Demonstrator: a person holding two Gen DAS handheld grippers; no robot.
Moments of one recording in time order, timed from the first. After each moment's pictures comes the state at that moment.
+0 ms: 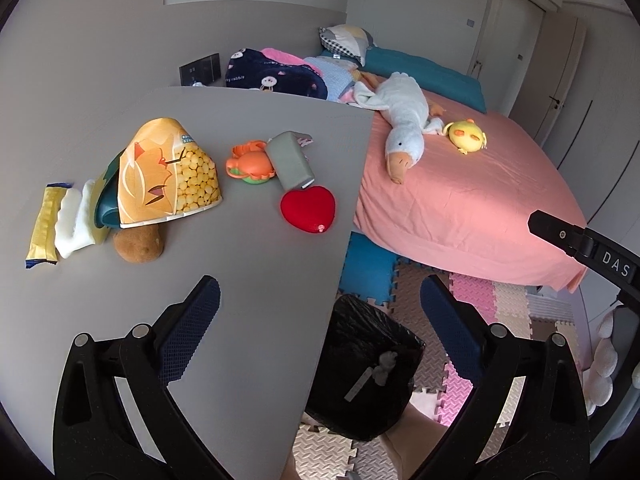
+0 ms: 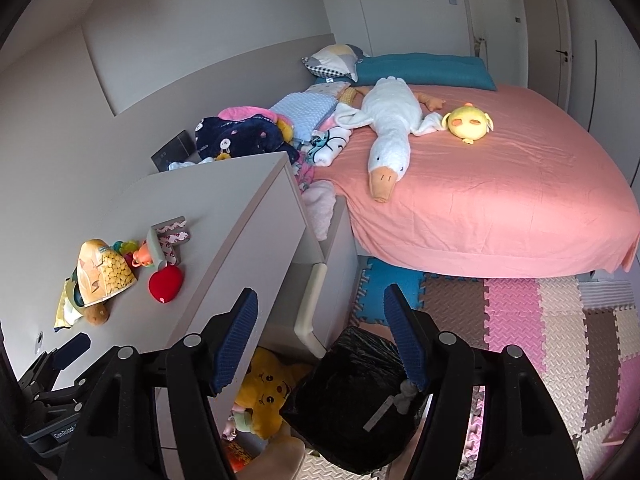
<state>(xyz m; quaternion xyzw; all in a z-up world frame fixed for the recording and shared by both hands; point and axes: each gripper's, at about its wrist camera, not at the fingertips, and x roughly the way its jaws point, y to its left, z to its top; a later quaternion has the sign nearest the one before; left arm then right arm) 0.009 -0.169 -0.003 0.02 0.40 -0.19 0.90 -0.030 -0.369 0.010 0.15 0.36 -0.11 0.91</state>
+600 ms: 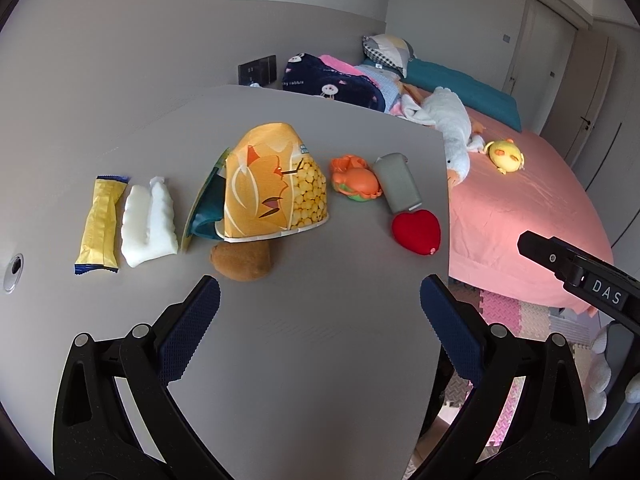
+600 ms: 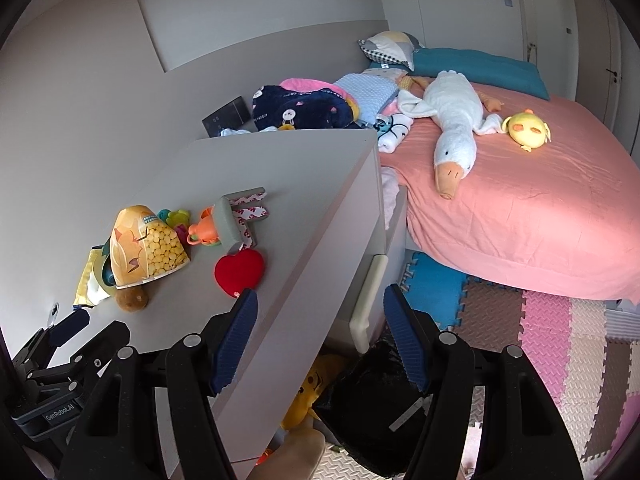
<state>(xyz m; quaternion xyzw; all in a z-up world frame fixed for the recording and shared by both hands) 0.035 -0.097 0.001 0.01 0.39 -0.13 0.91 0.025 -0.294 -0.003 0.12 0.39 -0.04 0.91</state>
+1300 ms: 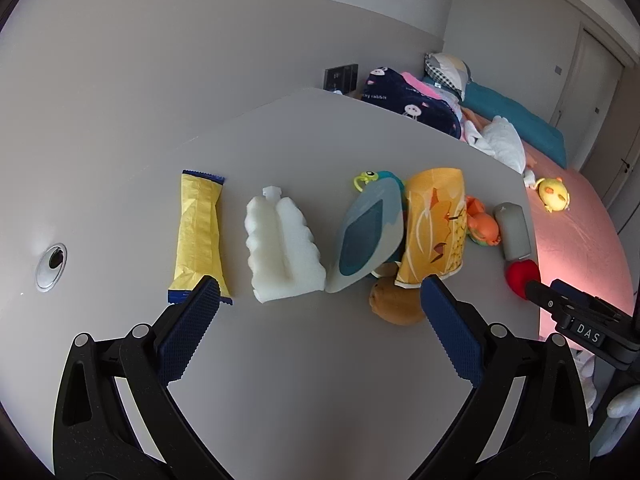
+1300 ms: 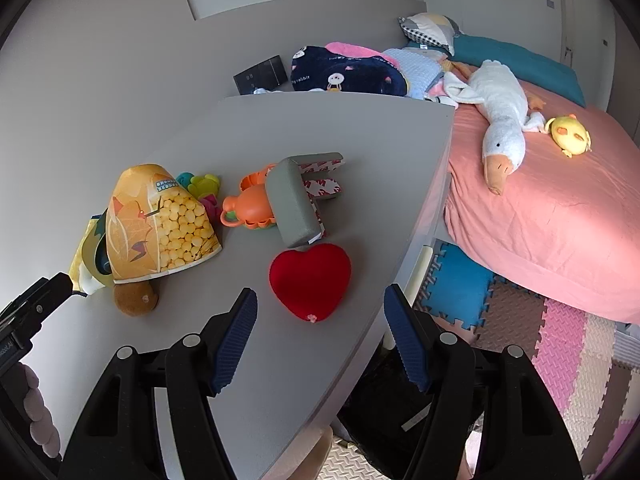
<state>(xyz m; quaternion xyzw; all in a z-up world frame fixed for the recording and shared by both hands) 0.076 0.001 0.000 -0.04 0.39 -0.05 0.92 0.089 -0.236 -0.040 0.09 0.43 0.00 0.90</state>
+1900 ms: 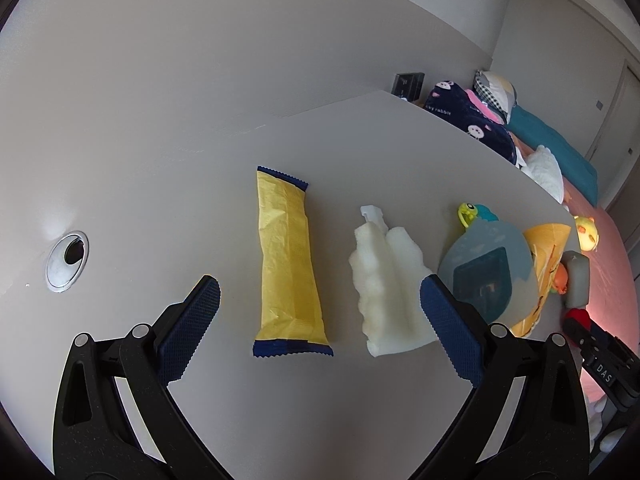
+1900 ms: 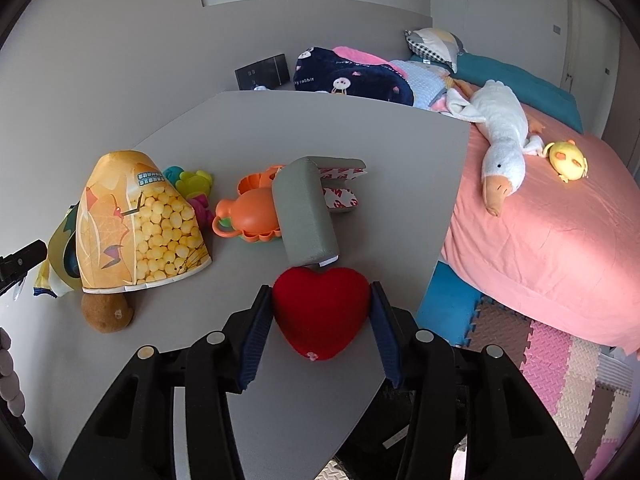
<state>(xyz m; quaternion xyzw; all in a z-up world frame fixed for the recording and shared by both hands) 0.107 0.066 -0.018 -0.08 0.40 0.03 0.91 0.107 -0.217 -0.052 0.05 0.42 -0.01 0.91</state>
